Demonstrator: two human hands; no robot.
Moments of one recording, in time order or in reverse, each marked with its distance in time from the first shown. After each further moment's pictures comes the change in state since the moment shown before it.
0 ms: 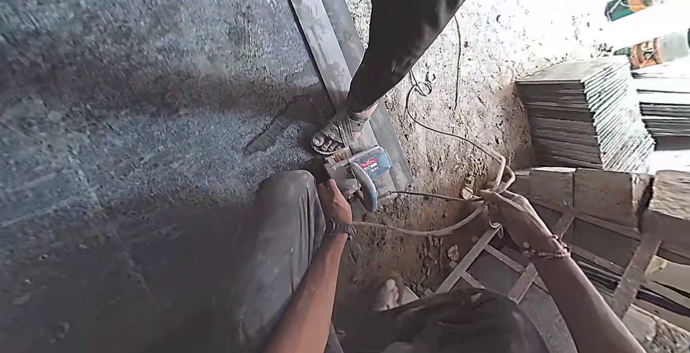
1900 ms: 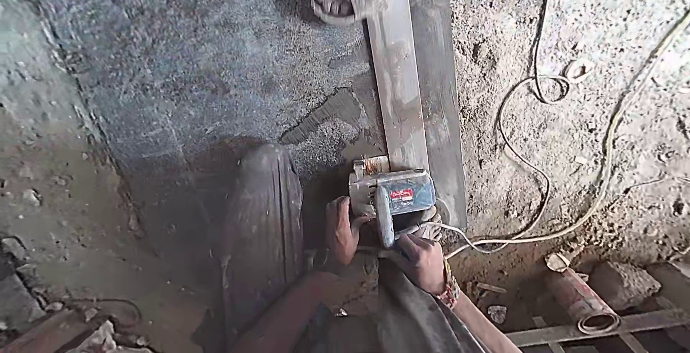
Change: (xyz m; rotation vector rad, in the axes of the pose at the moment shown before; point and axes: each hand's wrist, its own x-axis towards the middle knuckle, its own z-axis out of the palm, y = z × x) left_hand 0.019 -0.026 0.031 0.060 0.345 0.249; right_hand 0.076 0.073 0.211 -0.438 -0.551 -1.159
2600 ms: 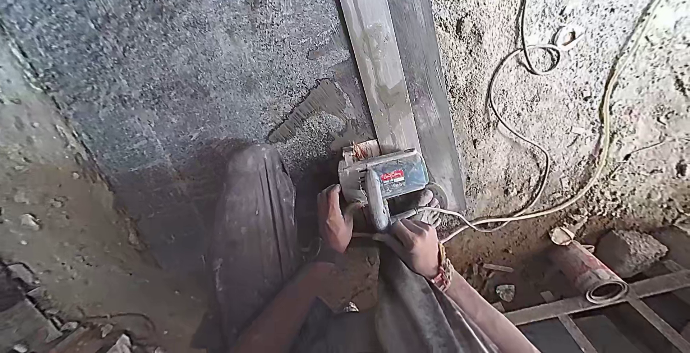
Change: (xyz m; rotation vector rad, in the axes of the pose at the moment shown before) left_hand 0.012 -0.002 -0.002 -0.030 -0.043 -0.020; right_hand 0.003 0.000 0.011 -0.034 0.138 -0.057
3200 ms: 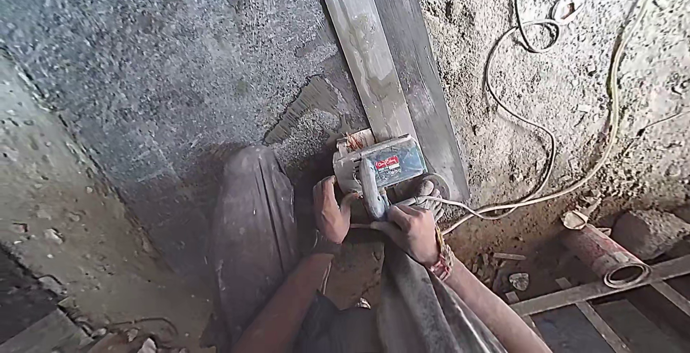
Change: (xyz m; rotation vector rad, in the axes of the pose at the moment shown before) left_hand 0.013 0.005 -0.007 0.015 -0.050 -0.036; right_hand 0.011 -0.003 0.000 0.105 -0.055 0.115
